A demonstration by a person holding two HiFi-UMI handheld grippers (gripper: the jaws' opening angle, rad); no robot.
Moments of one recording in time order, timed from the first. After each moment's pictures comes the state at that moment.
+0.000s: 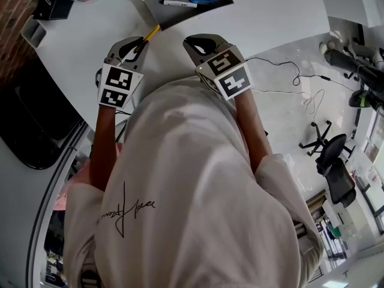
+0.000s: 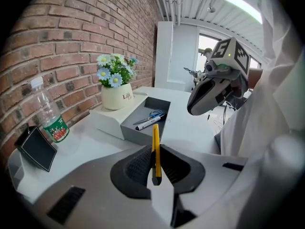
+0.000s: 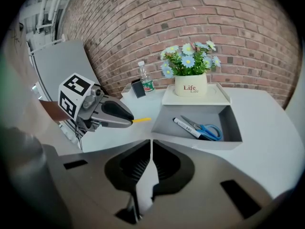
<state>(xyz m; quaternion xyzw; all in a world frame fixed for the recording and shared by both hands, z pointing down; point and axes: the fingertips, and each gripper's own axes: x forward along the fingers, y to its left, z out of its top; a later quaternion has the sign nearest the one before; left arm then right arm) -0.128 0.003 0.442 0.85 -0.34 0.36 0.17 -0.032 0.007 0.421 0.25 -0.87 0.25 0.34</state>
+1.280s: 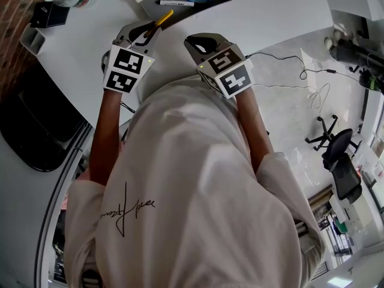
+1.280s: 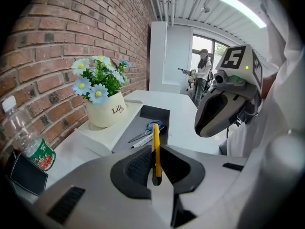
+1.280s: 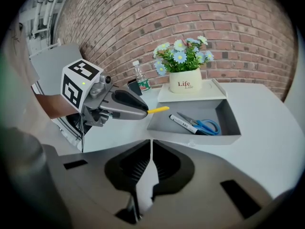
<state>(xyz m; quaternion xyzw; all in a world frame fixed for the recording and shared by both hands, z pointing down) -0.084 -0.042 0.431 0.87 -0.31 0.36 0.15 -0.022 0.003 0.430 0.26 -0.86 0.27 0.33</state>
